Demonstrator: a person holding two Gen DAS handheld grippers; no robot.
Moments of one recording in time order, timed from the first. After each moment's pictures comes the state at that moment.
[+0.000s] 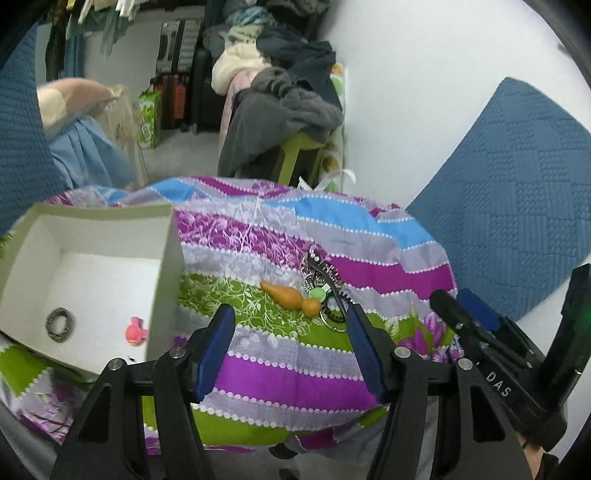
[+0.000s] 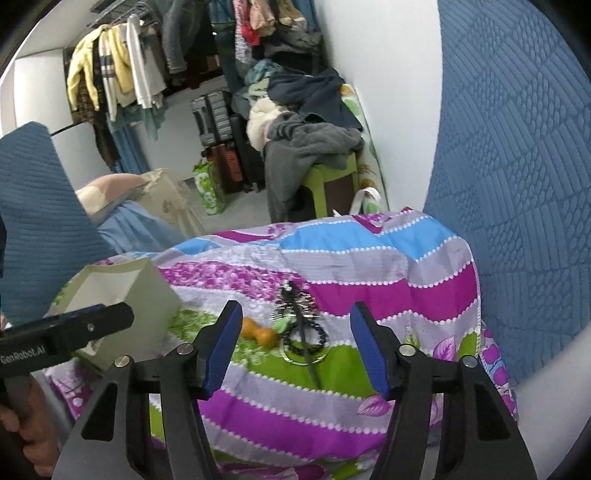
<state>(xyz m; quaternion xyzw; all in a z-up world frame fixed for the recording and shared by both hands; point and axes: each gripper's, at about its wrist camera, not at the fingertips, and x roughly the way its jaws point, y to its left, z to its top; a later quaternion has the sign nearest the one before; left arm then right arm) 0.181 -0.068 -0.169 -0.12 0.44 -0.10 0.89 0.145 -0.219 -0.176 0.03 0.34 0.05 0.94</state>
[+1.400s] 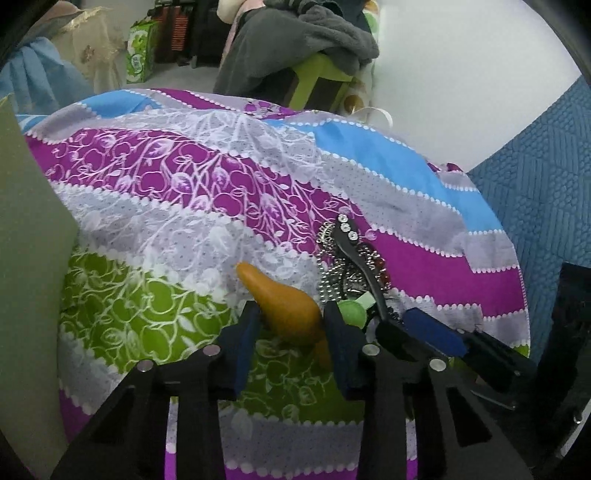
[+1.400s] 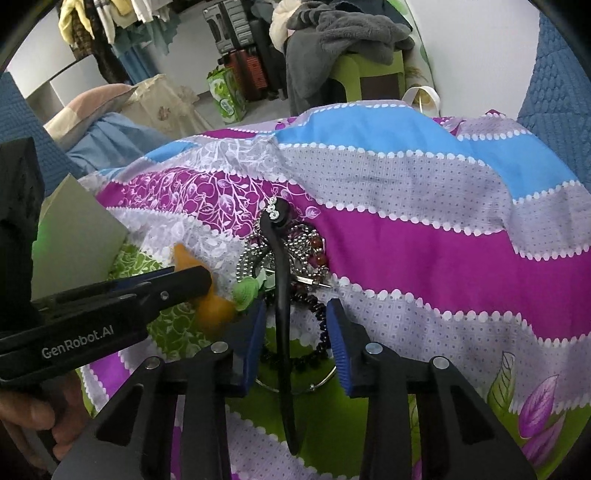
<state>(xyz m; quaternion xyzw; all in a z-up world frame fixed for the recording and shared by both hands) 0.306 -0.114 -0.314 -0.15 0.53 -0.10 0.83 0.260 -0.222 -0.302 0.01 0.50 0.13 0.86</state>
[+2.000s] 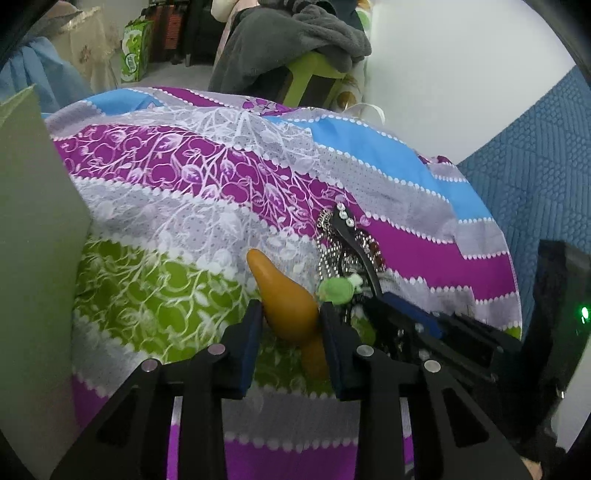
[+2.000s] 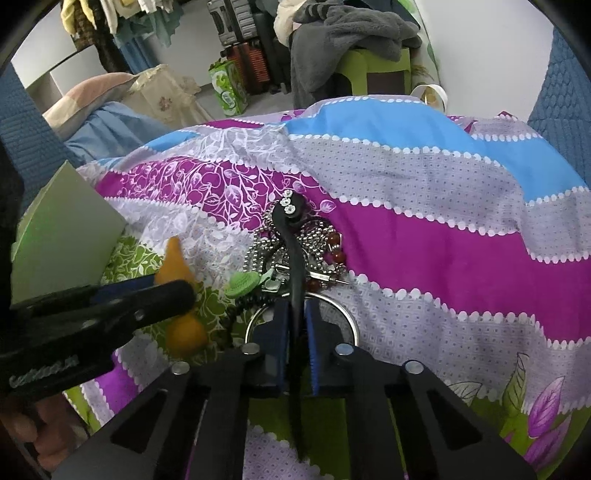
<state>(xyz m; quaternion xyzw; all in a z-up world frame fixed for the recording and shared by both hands) 0.284 -0.102 -0.304 -0.15 0.53 -0.12 0.83 0.262 -0.206 -0.308 0.00 0.51 0.13 0.85</state>
